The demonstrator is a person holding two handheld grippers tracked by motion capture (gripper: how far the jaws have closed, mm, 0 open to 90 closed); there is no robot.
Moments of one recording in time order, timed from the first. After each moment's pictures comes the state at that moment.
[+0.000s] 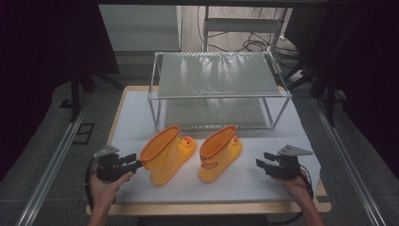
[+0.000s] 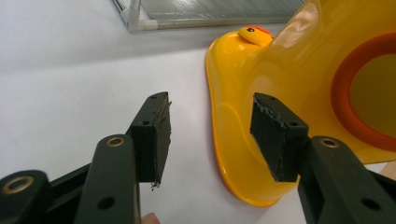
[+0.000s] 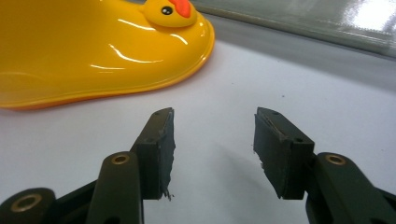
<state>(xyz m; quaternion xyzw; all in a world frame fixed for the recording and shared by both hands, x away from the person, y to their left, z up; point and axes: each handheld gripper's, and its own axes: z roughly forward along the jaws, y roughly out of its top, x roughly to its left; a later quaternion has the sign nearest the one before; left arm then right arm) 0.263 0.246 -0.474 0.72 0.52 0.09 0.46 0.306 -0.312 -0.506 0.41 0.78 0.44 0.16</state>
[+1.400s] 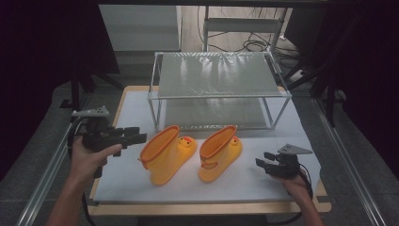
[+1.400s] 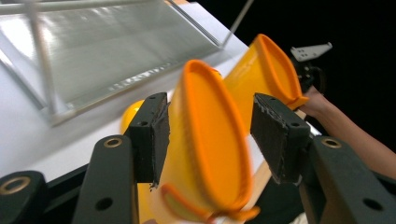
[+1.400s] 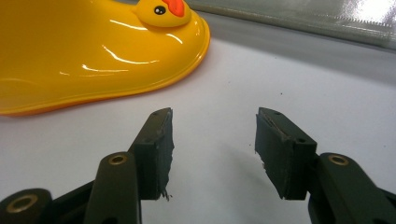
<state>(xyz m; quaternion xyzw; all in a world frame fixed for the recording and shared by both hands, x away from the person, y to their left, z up) 0.287 0.229 -0.325 0.77 0.39 -0.01 0.50 0.310 -0.312 -0.507 0.43 0.78 0.43 0.15</state>
